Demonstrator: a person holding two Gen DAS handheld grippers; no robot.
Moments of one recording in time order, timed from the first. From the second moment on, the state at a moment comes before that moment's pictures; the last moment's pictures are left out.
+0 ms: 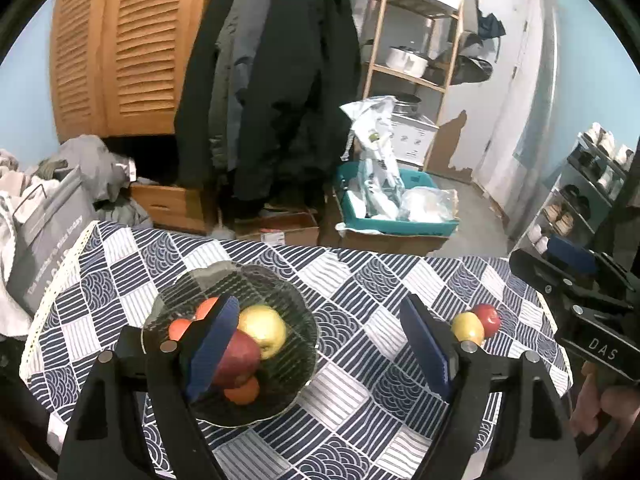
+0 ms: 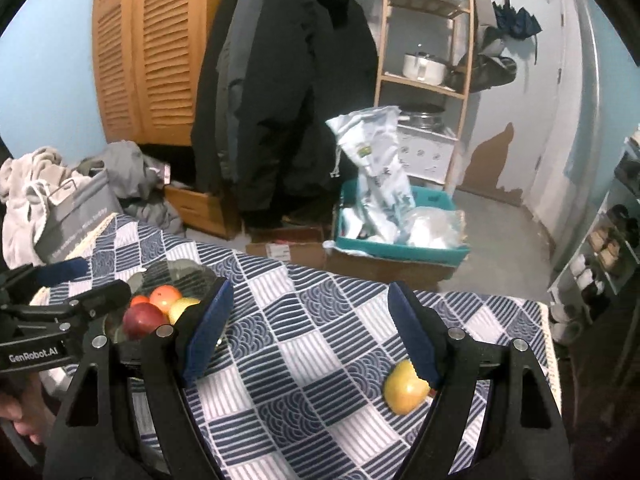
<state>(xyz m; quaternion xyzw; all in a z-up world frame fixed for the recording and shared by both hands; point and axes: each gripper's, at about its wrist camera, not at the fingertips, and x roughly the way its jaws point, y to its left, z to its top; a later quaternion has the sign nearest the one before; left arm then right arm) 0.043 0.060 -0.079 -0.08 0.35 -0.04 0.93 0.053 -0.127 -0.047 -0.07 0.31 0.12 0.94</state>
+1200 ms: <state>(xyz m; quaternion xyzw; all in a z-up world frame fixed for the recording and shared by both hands) 0.044 -0.055 -0.069 0.00 0.36 -0.11 0.93 0.029 -0.257 -0.049 -0.02 0.30 0.03 0.95</state>
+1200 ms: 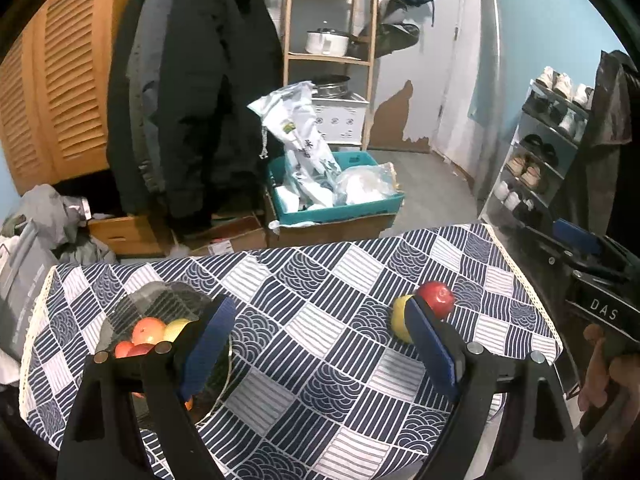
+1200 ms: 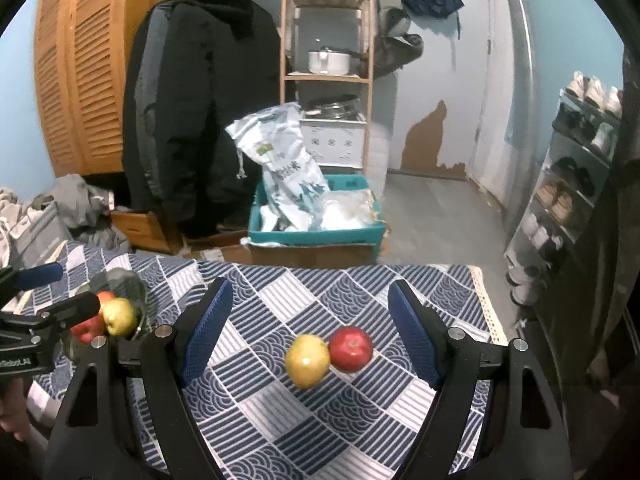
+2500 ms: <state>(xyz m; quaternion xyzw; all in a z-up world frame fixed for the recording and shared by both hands) 0.123 -0.173 -0.191 0.02 0.49 -0.15 0.86 0.079 -0.359 -0.160 0.04 0.44 -0.02 0.89</state>
